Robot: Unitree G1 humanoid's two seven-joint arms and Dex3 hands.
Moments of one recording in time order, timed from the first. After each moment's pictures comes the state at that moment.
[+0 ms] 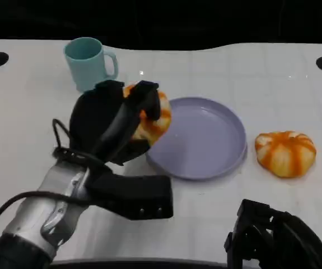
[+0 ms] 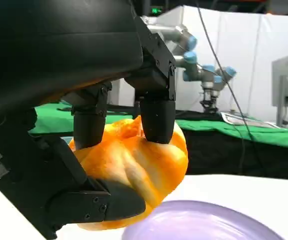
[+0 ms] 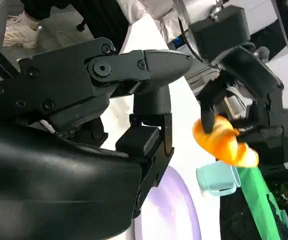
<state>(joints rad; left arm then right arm) -0.51 0.24 -0.45 0.34 0.87 -0.11 0.37 0.19 -0.06 0.07 -0.06 0.42 0.12 0.59</state>
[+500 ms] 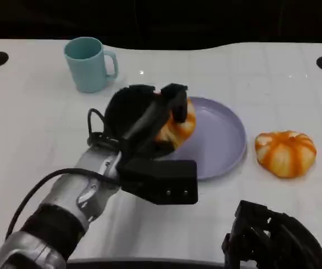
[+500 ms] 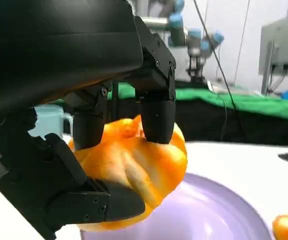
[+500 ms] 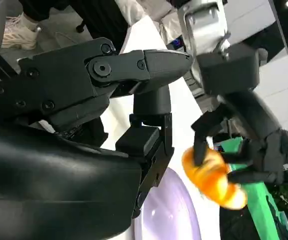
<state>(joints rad) -0.70 0.10 -0.52 0.71 0.82 -0.18 0.34 0.20 -0.05 0.08 -0.05 0.41 0.10 0.59</state>
